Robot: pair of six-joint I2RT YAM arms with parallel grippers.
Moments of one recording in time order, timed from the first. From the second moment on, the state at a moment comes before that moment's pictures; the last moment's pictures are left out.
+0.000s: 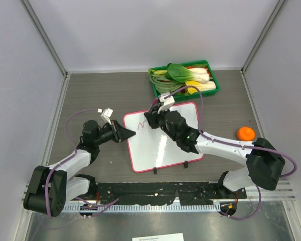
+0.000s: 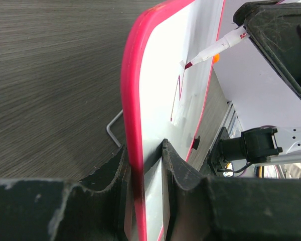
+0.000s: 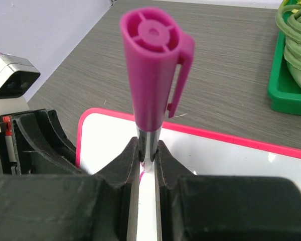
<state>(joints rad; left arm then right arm) -0.22 1.13 0.30 0.56 0.74 -0.68 0.93 1.40 0.84 0.41 0.32 0.35</state>
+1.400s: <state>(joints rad) -0.22 1.13 0.30 0.57 0.75 -0.68 0.93 1.23 0.71 0.40 0.26 0.37</state>
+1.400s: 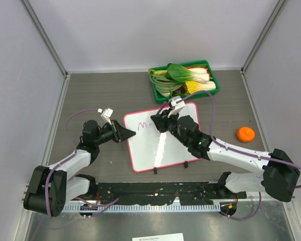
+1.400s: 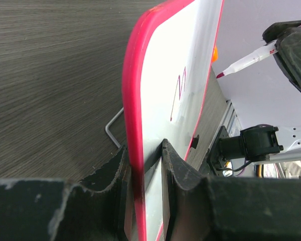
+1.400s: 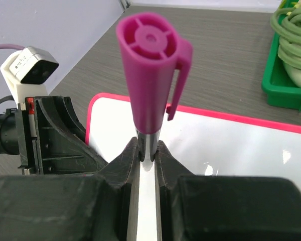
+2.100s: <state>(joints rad) -0.22 1.13 0.30 0.57 0.75 -0.68 0.92 1.26 0.72 0.41 0.30 0.36</state>
